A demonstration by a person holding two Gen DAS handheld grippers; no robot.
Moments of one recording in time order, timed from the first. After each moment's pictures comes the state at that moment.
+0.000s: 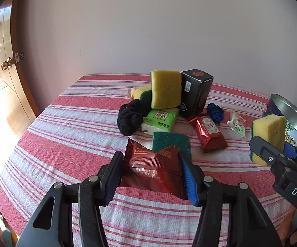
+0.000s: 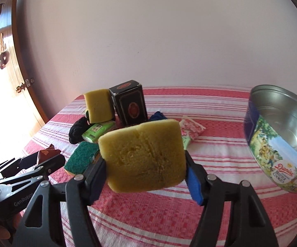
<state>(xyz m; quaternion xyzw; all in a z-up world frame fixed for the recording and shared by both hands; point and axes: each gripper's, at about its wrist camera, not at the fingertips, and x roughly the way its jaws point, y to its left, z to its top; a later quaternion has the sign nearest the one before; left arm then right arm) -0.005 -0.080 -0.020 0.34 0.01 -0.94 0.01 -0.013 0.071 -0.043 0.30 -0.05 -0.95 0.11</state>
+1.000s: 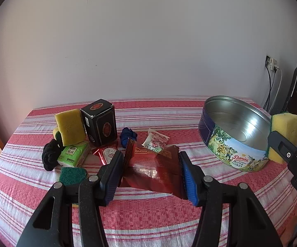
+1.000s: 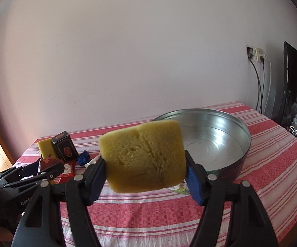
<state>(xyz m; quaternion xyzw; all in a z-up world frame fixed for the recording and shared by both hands) -0.007 0.042 0.017 0.30 -0.02 -0.94 -0.13 0.066 0.190 0.012 0.21 -0.09 -0.97 -0.08</state>
